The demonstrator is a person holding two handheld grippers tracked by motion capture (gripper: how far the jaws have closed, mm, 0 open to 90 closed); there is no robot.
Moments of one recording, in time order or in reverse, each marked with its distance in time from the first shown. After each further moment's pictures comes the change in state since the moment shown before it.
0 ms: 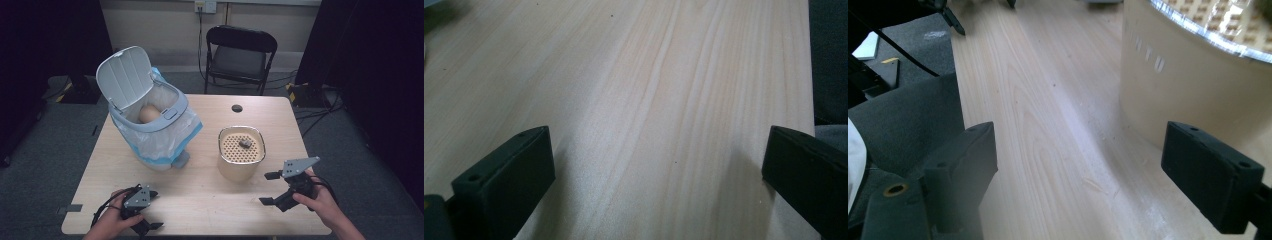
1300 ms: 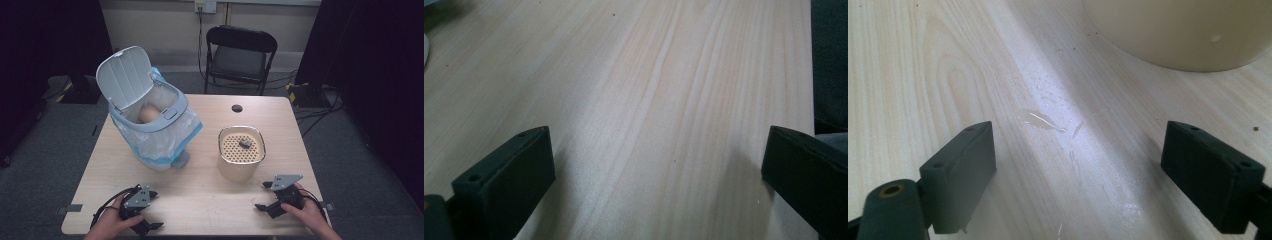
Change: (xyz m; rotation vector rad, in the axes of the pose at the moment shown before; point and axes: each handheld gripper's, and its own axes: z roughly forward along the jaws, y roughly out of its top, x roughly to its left) left arm -0.002 -0.001 -0.002 0.008 0.015 -0.013; right arm -0.020 -0.070 0.058 0.071 -0.150 -0.024
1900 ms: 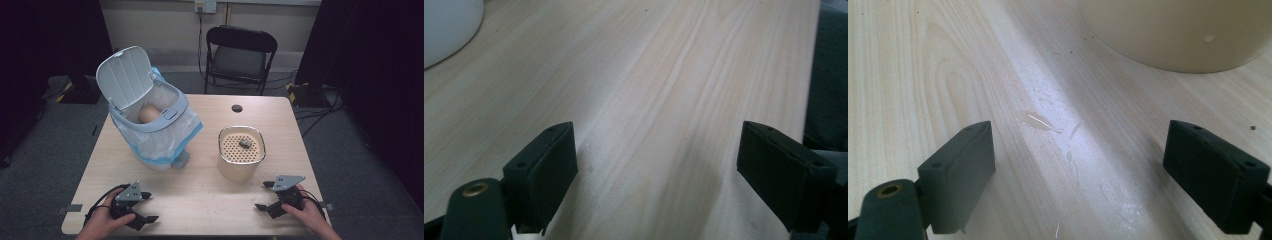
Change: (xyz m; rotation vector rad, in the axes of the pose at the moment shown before) left arm 0.007 -0.002 -0.023 -0.001 0.021 -0.148; right arm -0.001 -0.005 0.000 -0.036 -0.001 0.011
